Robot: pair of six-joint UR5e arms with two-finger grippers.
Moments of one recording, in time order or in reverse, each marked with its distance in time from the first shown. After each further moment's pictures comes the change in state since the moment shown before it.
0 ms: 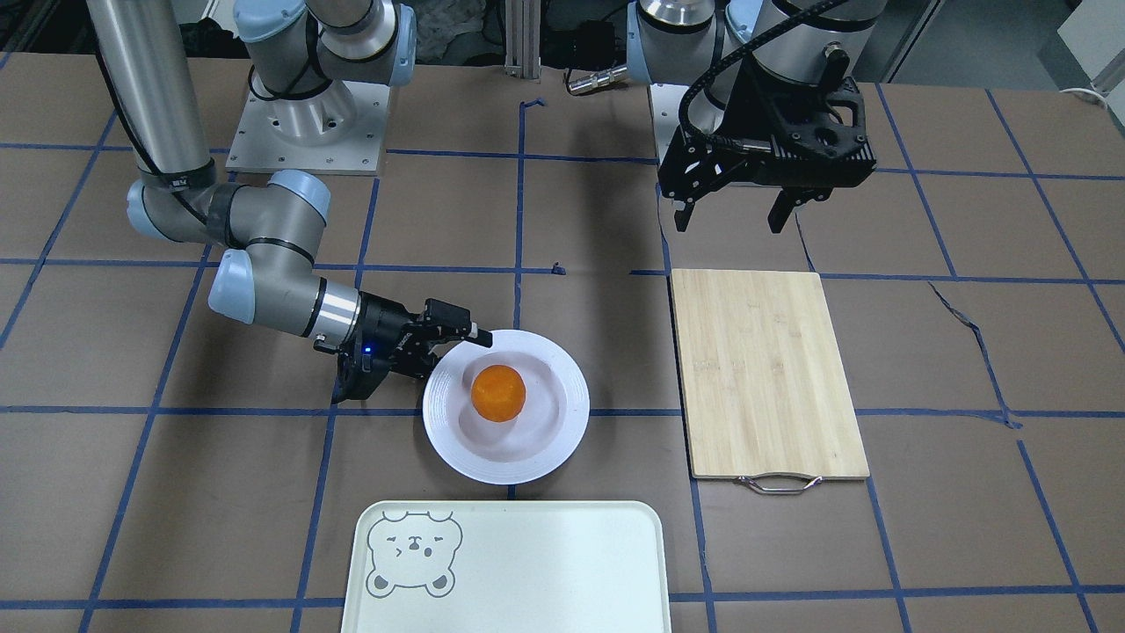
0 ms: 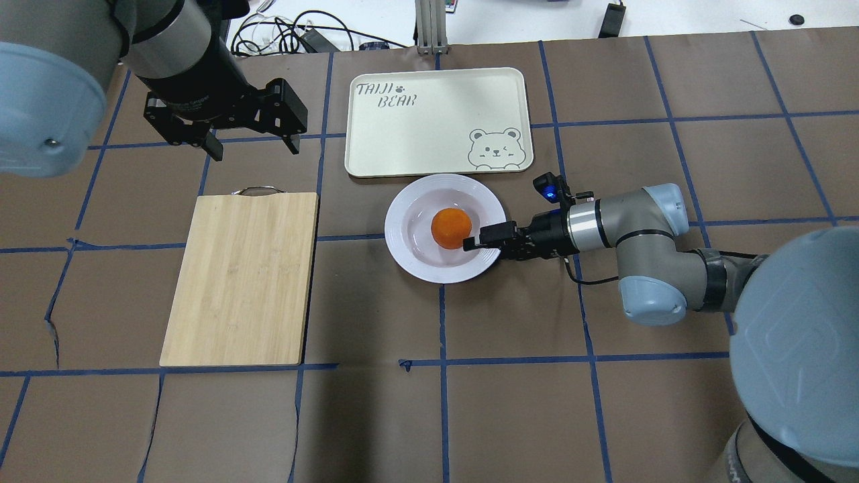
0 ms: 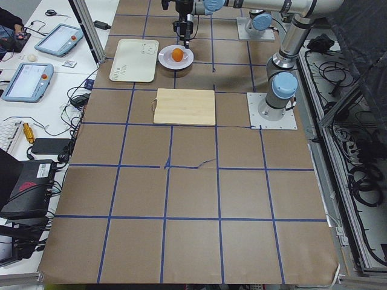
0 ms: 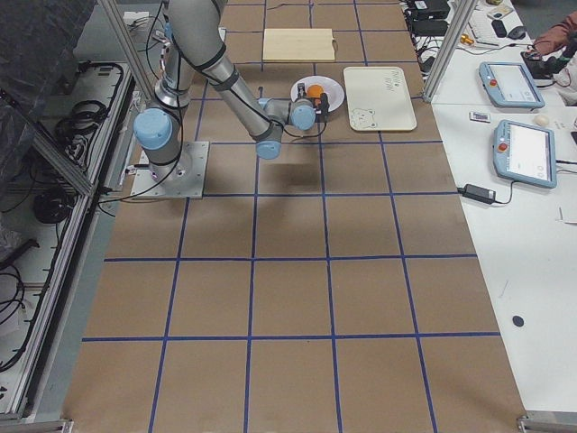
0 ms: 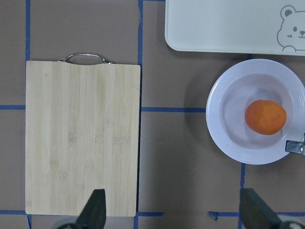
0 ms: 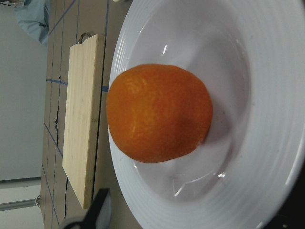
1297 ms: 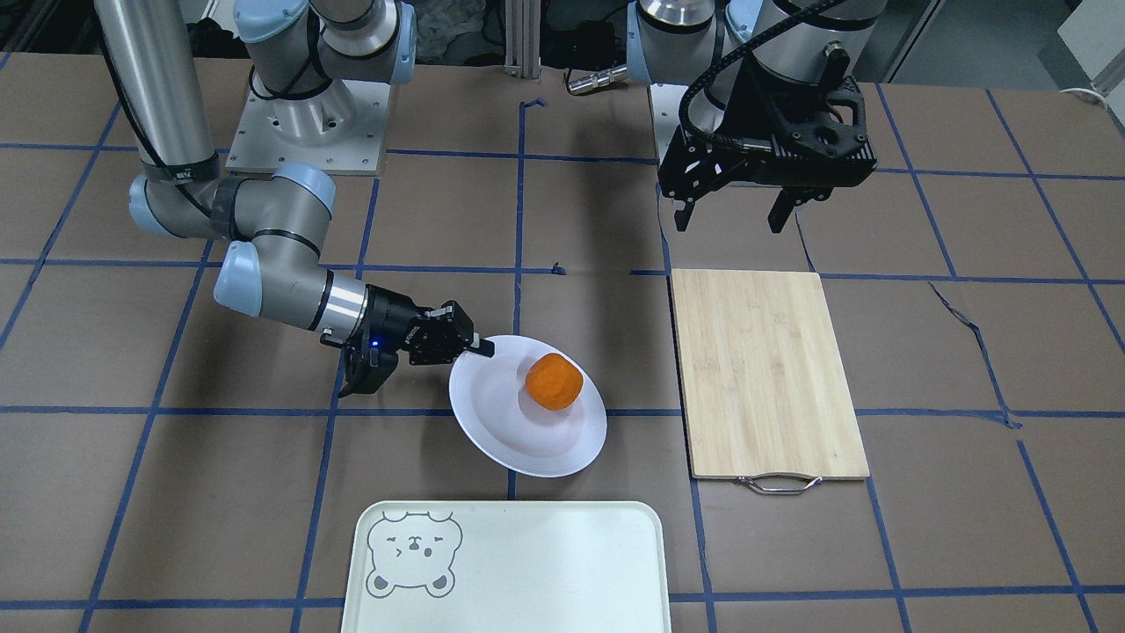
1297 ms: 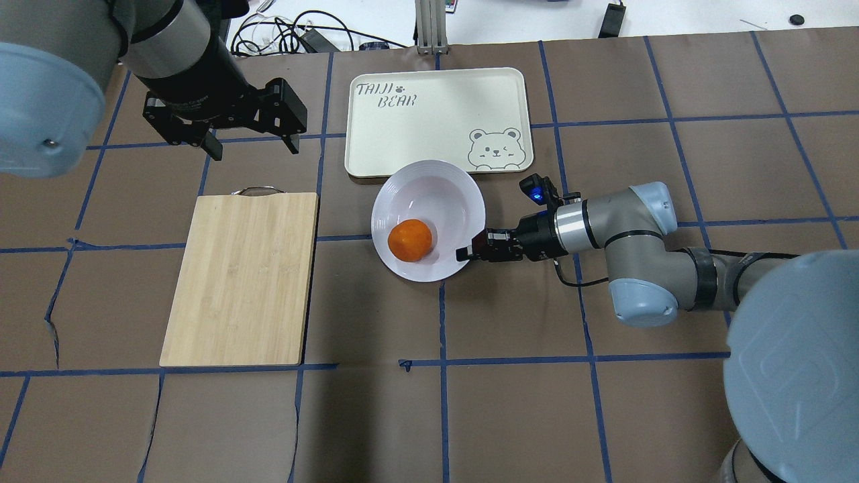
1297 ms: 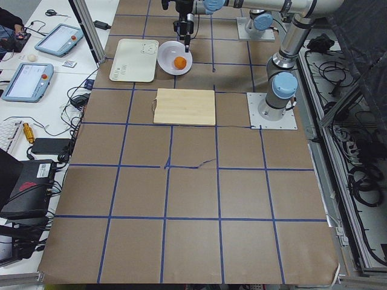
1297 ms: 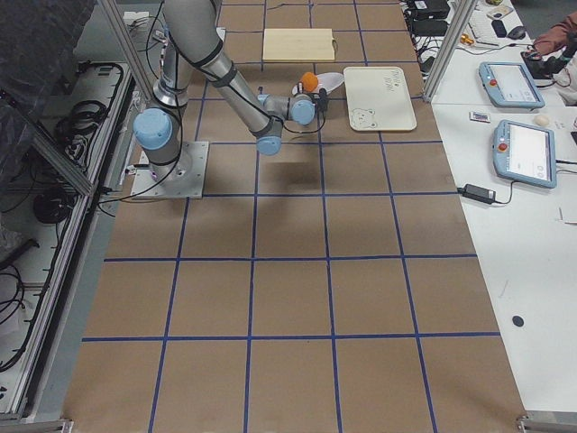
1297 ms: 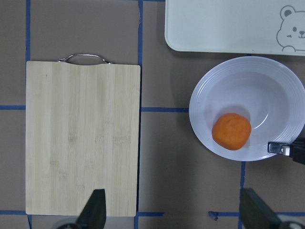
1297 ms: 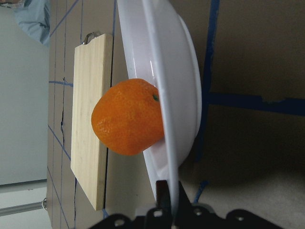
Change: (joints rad) left arm 0.000 0.000 0.001 0.000 -0.001 0.000; right arm 0.019 -0.050 -0.006 0.007 0.000 0.103
